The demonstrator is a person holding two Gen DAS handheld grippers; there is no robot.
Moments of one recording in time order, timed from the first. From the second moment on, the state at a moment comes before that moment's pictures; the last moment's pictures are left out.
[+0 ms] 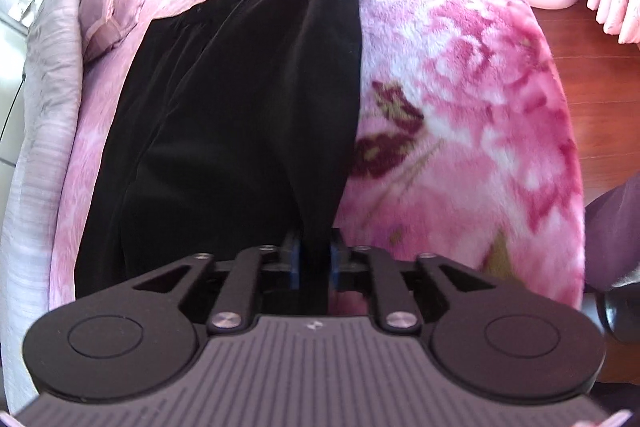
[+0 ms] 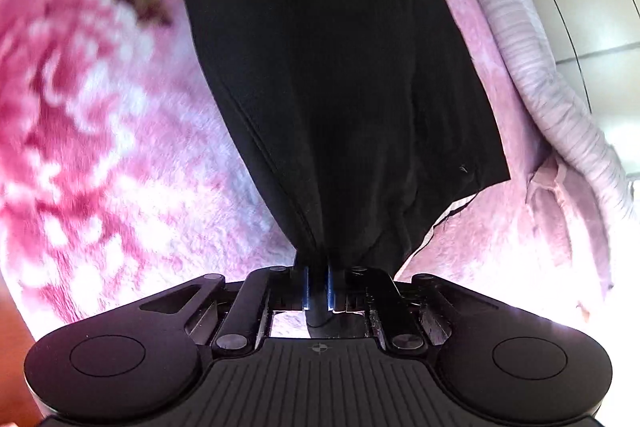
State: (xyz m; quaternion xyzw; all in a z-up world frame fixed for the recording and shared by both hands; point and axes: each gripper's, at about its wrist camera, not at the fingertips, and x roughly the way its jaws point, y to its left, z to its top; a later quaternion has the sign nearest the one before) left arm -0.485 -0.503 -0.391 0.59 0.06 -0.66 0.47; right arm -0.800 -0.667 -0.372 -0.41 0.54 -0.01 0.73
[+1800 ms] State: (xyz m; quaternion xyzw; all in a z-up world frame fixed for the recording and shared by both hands) left arm -0.020 -0.247 -0.292 0.59 0.23 -0.44 0.64; right arm -0.437 -0.464 -0.277 -0.34 0.44 0.12 0.82
